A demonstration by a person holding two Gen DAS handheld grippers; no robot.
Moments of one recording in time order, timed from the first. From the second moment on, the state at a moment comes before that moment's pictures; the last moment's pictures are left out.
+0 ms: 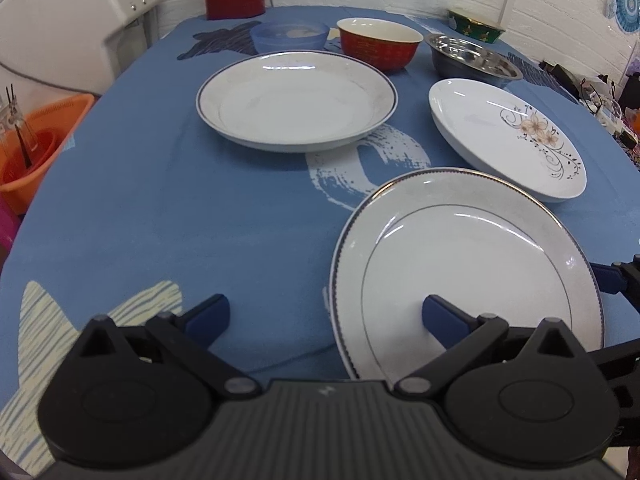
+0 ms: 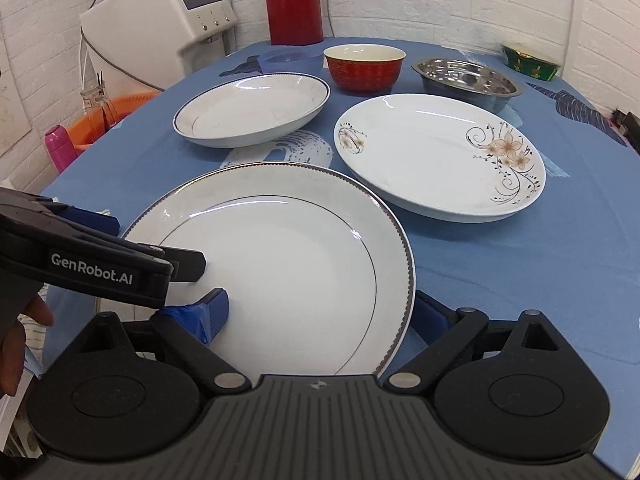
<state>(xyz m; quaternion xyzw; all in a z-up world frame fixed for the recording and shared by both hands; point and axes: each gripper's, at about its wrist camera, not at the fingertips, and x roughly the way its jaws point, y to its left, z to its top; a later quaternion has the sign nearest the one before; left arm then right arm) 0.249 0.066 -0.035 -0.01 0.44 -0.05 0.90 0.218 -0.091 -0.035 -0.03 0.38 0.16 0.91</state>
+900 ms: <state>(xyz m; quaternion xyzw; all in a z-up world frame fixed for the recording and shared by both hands) 0.222 0.158 0.000 -0.06 0.40 0.03 0.91 0.230 0.006 -0.010 0.01 0.33 0.25 0.91</state>
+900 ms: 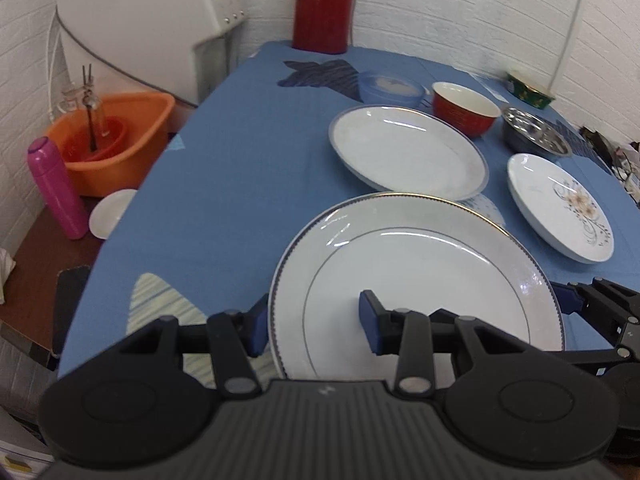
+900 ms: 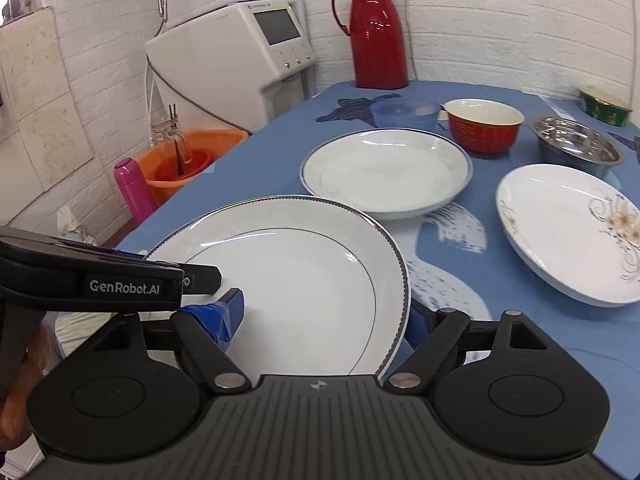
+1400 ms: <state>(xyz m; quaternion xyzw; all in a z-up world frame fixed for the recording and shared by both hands) 0.246 0.181 -0.027 -0.06 0.40 0.03 0.92 0.249 0.031 -0.031 -0.01 0.35 0.23 0.91</state>
